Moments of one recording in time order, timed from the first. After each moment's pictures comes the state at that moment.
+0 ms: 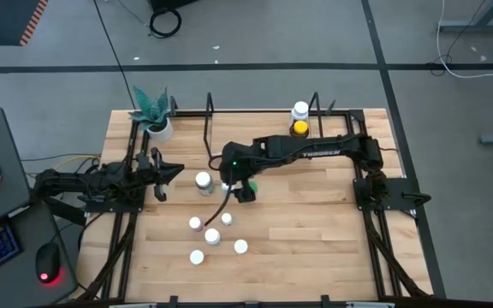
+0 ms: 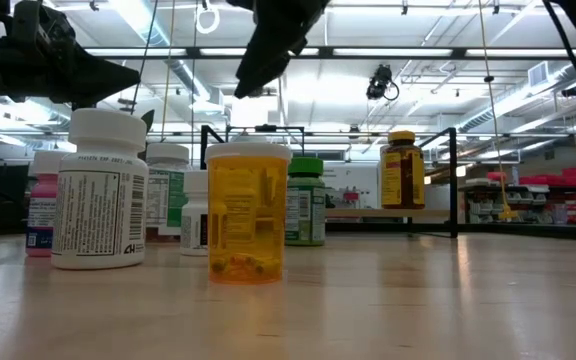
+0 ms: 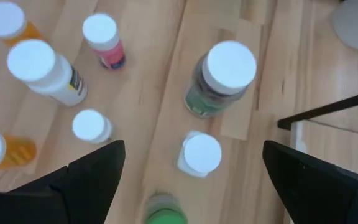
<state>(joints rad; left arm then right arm) -0.05 0.03 0.01 0.14 -0.34 -0.15 0.00 2.02 1.93 -0.86 -0.03 -0.23</state>
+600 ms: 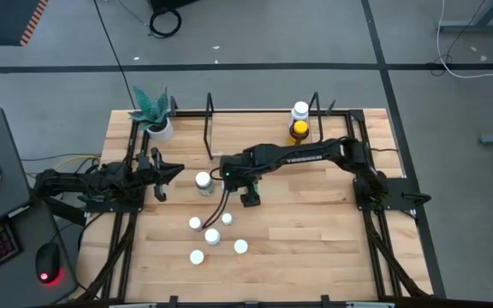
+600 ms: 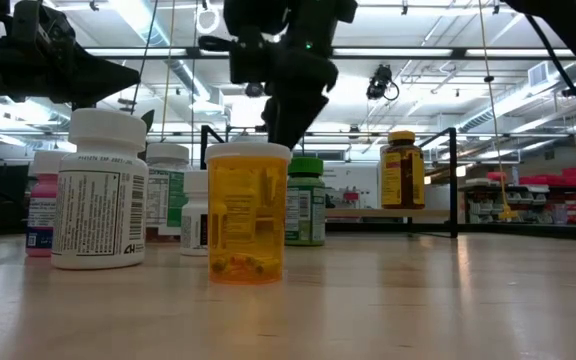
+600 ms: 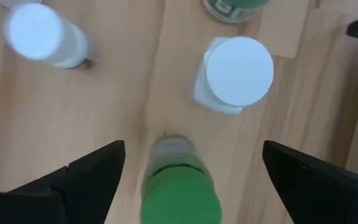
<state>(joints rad) -0.05 0.03 0.01 0.15 -0.34 -0.15 -0.01 2.16 1.92 -1.04 0.00 -0.17</state>
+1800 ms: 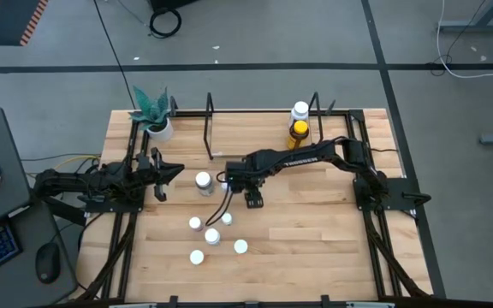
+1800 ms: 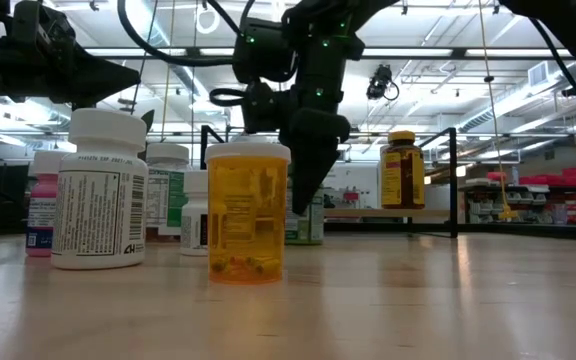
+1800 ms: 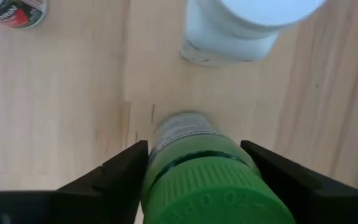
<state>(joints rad) -0.05 0.03 0.01 0.14 -0.34 -0.15 -0.03 2.16 1.73 -0.92 0.01 -0.11</state>
